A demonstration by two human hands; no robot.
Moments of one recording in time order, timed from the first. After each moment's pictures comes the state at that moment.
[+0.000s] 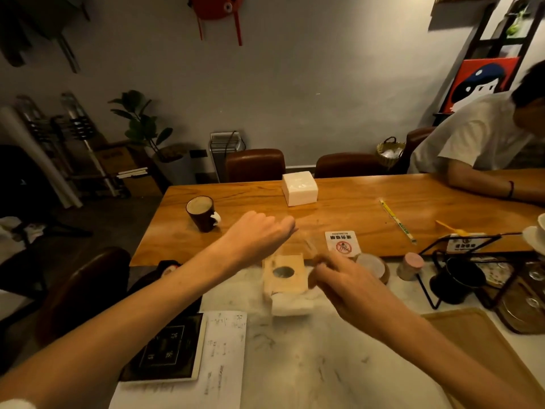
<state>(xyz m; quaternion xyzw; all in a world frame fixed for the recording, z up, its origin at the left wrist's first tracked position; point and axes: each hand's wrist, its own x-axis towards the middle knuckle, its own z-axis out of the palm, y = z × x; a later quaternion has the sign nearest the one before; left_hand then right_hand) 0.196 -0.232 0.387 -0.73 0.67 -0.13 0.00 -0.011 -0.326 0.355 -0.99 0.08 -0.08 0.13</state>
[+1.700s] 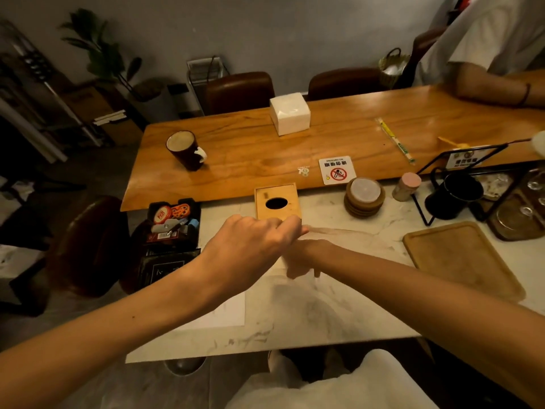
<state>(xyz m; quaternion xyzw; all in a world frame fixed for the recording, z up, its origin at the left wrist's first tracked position) 0.090 -0.153 0.397 -0.71 0.70 -0.06 -0.02 0.052 -0.280 0.246 -0.90 0.17 0.37 0.16</state>
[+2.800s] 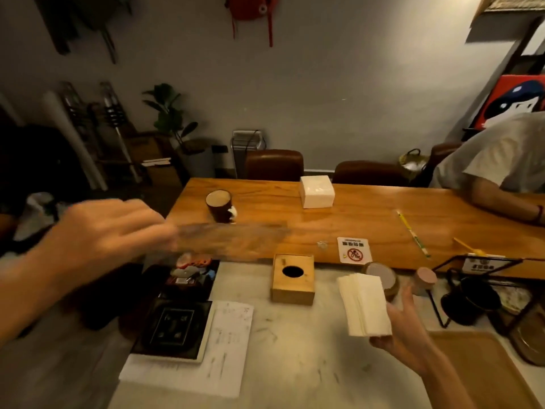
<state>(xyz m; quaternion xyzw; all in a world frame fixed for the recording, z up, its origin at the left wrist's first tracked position) 0.261 -0.005 0.446 -0.69 0.68 -0.26 0.02 -0.063 -0.396 0.226 -0.43 0.36 -0.03 0.83</state>
